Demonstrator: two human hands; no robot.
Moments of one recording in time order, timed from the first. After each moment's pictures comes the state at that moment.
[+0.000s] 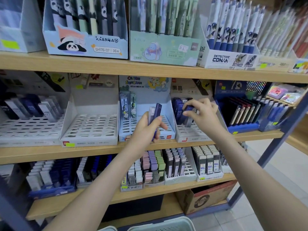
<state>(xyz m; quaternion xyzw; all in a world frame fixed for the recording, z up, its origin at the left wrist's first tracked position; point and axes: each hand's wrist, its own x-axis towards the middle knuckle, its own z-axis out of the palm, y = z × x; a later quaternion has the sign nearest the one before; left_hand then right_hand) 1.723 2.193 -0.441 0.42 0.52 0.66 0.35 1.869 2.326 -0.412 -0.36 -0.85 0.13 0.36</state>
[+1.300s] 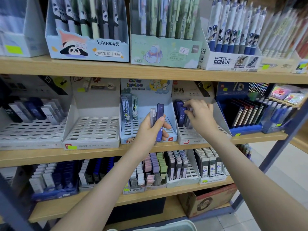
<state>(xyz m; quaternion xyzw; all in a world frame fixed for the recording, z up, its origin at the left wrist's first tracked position) 1.724 2.203 -0.447 0.44 0.48 0.68 0.34 1.852 2.350 -0.425 -0.36 -0.86 -0.05 0.35</state>
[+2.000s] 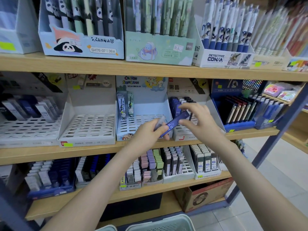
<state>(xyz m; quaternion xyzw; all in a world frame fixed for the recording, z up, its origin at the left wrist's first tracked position) 1.721 2.200 -0.450 0.56 0.62 0.49 0.27 1.882 2.299 -0.423 -0.27 -0.87 0.14 0.39</state>
